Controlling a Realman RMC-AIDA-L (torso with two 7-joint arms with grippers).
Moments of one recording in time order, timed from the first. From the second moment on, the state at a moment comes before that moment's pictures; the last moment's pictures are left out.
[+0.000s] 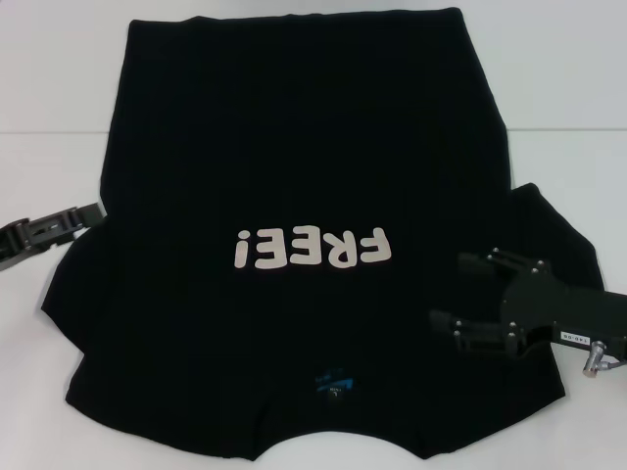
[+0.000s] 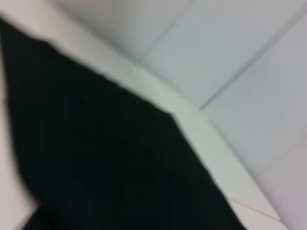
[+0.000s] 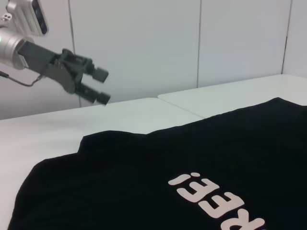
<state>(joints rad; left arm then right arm) -0.49 -1.92 0.28 0.52 2.13 1.46 -1.96 0.51 2.10 -0.64 -0.52 -1.97 -1.40 1.00</state>
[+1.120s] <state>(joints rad) -0.50 -1.95 0.39 0.55 2.31 1.19 -2.05 0.53 2.10 -0.64 -0.52 -1.97 -1.40 1.01</state>
